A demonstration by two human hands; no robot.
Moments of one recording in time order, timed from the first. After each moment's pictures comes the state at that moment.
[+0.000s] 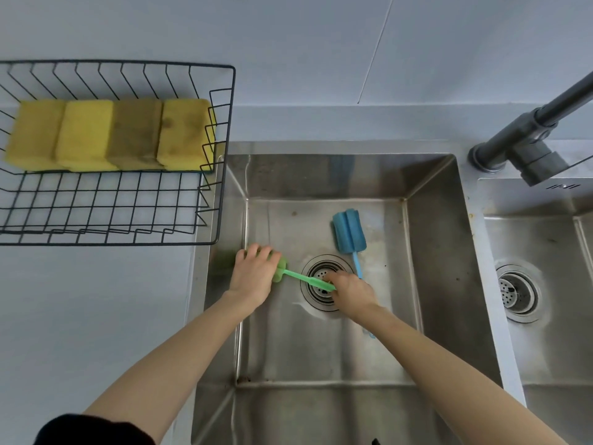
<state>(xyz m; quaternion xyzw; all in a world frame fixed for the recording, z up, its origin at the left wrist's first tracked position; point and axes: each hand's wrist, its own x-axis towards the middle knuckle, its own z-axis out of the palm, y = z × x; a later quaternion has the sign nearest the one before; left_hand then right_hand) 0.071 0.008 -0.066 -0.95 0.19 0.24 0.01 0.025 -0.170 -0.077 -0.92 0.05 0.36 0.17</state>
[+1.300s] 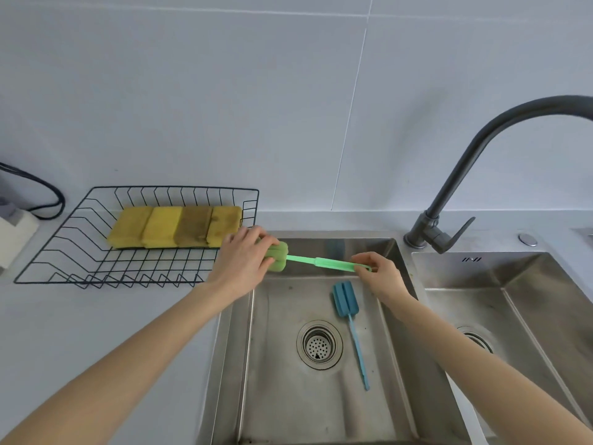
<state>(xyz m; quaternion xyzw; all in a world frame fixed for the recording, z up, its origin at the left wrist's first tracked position) 0.074 0.030 0.133 -0.97 0.23 -0.04 -0.09 0.033 -0.214 0.089 -0.86 0.19 0.02 0.48</state>
